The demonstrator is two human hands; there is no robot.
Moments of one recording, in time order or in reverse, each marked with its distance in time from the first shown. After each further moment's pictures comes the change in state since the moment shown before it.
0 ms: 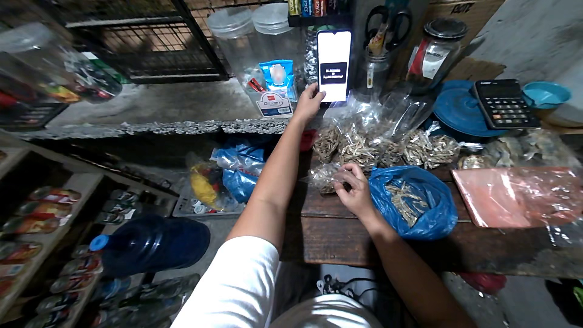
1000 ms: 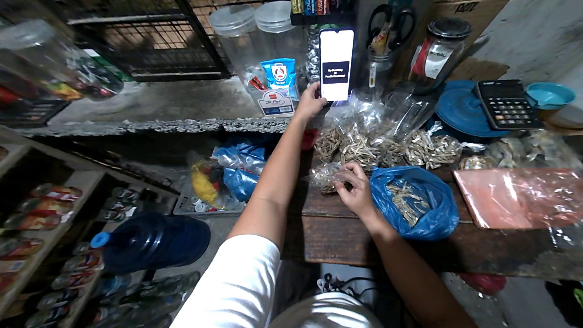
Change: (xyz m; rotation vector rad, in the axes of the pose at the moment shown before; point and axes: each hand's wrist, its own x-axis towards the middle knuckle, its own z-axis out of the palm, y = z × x) left_hand 0.003 -0.001 -0.002 0.010 -0.021 -0.002; right_hand 0.000 0.001 0.001 -0.008 0.001 -0.012
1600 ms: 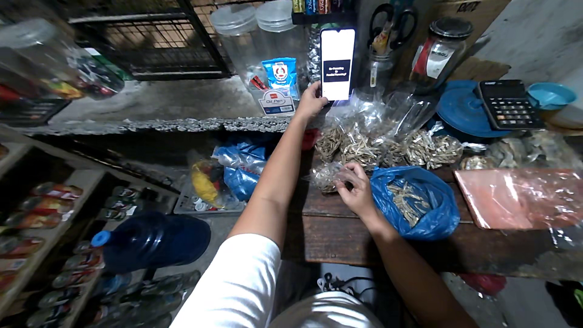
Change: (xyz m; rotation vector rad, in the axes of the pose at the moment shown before) left_hand -0.001 0.000 0.001 -0.001 0.003 0.001; right_hand 0.000 0.000 0.000 -0.001 0.001 -0.001
